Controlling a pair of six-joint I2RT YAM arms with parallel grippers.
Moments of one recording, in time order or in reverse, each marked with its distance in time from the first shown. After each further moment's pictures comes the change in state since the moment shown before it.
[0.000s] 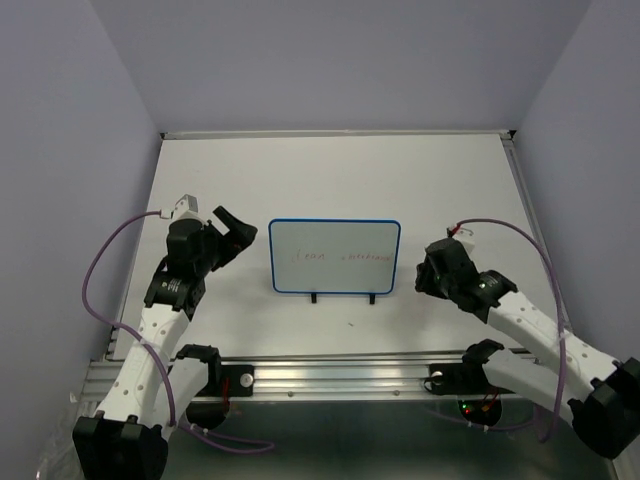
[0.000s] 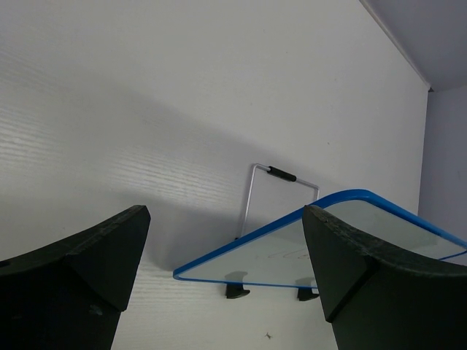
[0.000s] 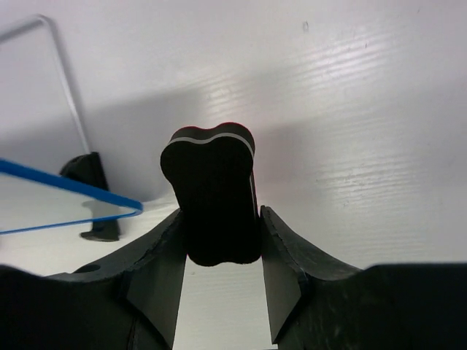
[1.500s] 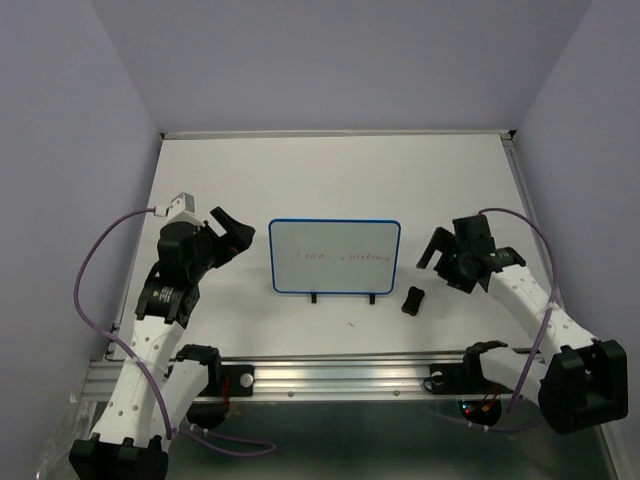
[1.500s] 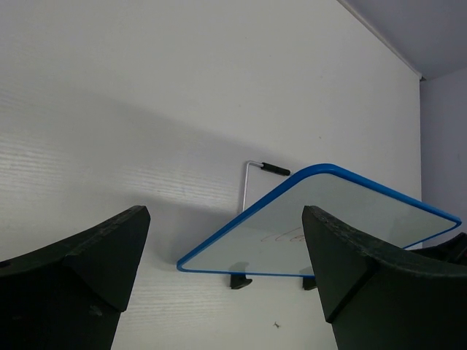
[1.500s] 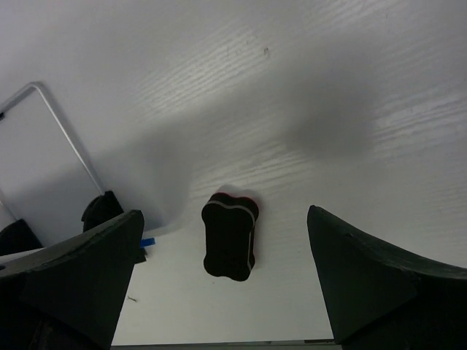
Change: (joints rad) left arm 0.000 -0.083 0.054 -0.084 0.011 0.080; right arm -0.383 0.141 0.123 -0.021 -0.304 -0.072
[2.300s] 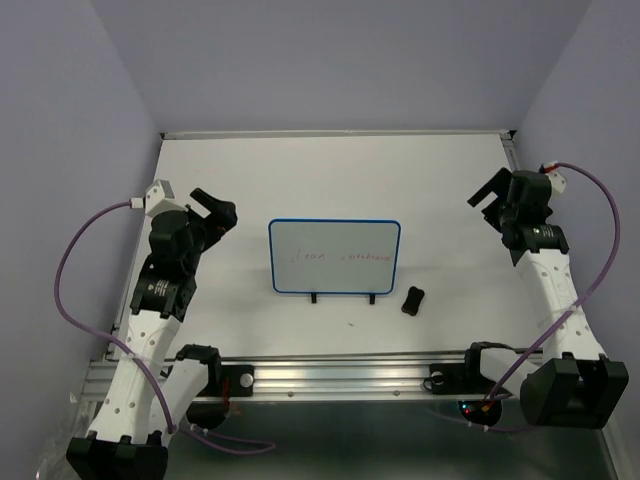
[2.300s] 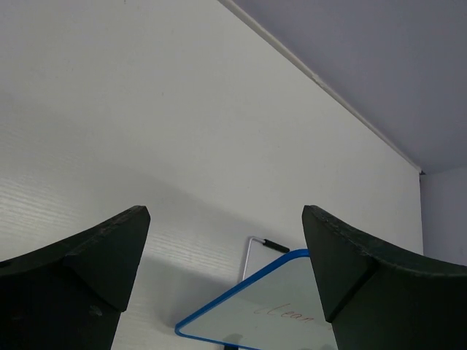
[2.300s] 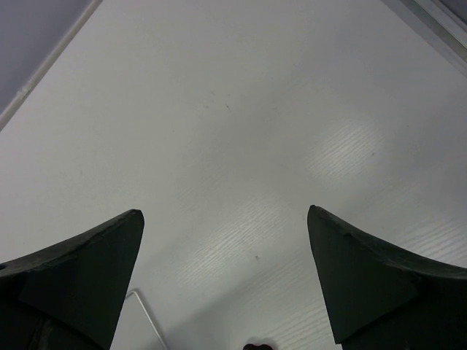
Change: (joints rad) left arm 0.000 0.051 0.092 0.079 -0.229 -0.036; right arm -0.263 0.004 0.286 0.134 0.211 -0.069
